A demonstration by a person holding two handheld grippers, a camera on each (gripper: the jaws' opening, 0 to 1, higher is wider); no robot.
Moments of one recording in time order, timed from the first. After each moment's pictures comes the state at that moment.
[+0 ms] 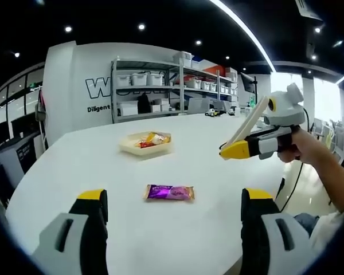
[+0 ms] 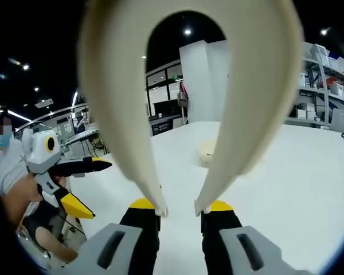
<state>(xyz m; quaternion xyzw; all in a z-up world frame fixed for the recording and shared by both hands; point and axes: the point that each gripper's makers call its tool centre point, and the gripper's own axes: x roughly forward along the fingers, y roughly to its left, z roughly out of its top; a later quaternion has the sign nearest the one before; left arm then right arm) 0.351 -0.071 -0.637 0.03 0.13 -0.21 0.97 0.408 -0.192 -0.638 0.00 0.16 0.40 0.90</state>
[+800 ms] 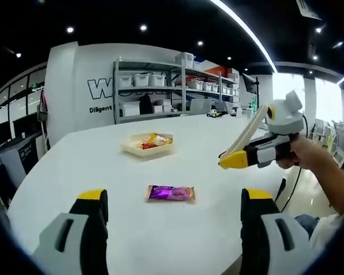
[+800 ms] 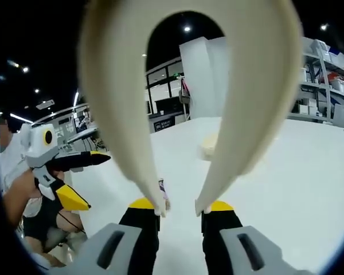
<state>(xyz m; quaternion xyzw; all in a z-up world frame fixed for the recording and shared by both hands) 0.348 -0.071 -0.634 0.03 0.13 -0.20 0.97 0.402 -0.186 -0.651 0.00 0.18 0.41 0.90</state>
